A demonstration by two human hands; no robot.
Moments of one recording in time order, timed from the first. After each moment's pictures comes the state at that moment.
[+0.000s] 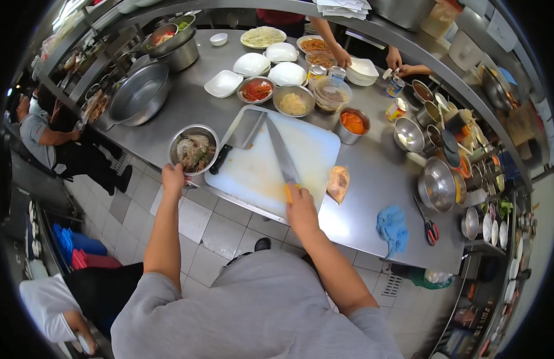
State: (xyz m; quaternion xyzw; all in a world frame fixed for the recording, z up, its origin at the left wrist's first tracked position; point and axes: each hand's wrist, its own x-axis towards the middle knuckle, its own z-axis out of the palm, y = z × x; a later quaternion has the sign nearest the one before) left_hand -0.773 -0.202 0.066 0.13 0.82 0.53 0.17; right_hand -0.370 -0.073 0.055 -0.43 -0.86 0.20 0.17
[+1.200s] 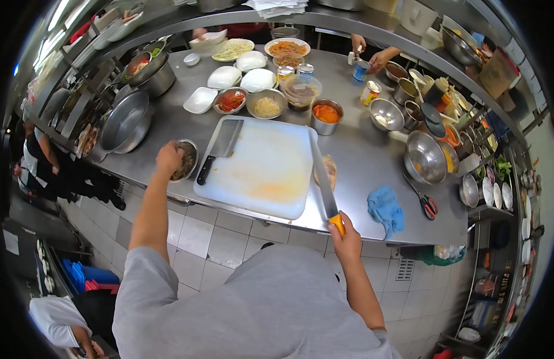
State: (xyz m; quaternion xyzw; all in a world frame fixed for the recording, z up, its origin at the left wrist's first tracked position) left_hand -0.799 -0.102 0.119 0.43 0.90 0.12 0.00; right_hand -0.176 -0.125 0.051 -0.59 -0.68 0.30 0.32
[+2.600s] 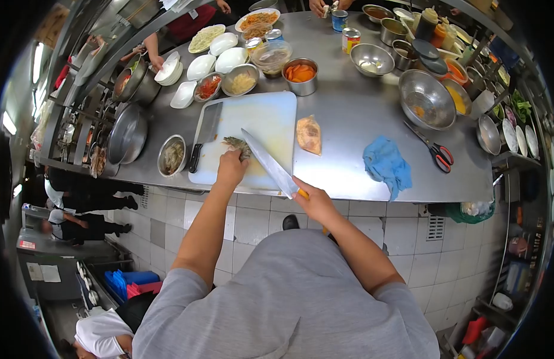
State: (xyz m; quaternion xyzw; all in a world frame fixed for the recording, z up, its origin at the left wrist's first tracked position) left_hand -0.513 -0.074 0.062 0.60 0.79 0.08 0.08; right_hand -0.199 -0.098 0.032 -0.48 -0.65 0.57 0.15
